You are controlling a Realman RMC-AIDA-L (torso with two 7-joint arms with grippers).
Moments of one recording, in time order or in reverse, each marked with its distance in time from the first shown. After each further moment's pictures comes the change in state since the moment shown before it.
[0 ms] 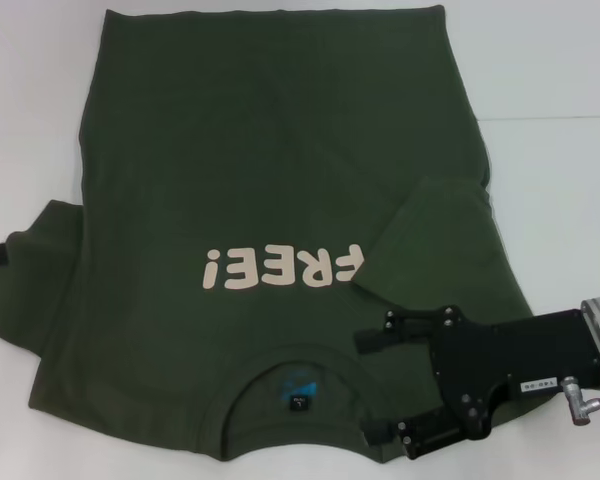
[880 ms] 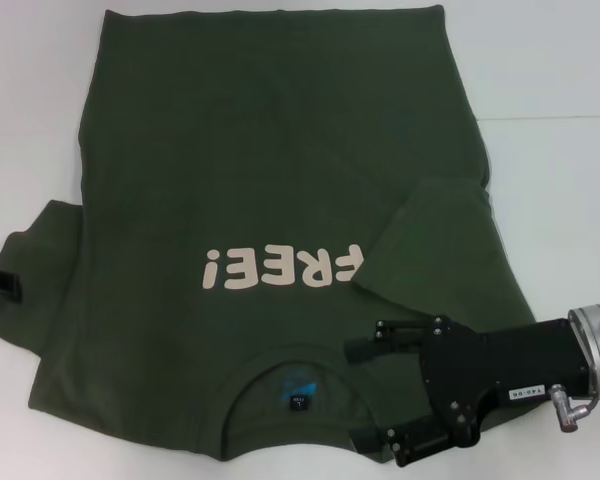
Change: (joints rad) left arm -0.214 0.078 0.316 -0.197 0.473 -0.165 -0.559; right arm 0.015 0.001 -0.012 0.063 0.011 0.016 -0.005
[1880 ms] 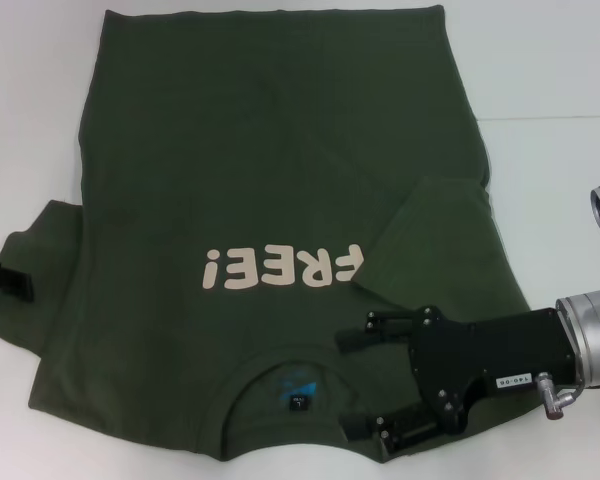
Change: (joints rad) left arm -0.034 0.010 0.003 -0.135 0.000 -0.123 -0.010; right arm 0.031 0.000 0.000 0.021 -0.006 0.026 0.003
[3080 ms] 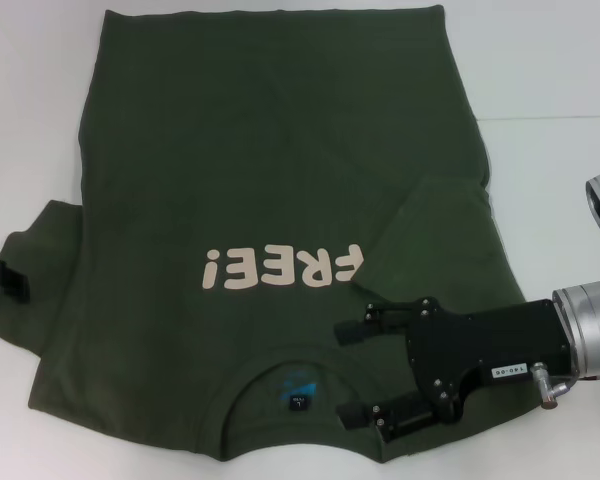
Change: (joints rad) left arm -0.010 0.005 0.026 -0.032 0.000 -0.034 -0.001; right arm 0.013 -0.003 0.000 0.001 -0.001 0.020 0.014
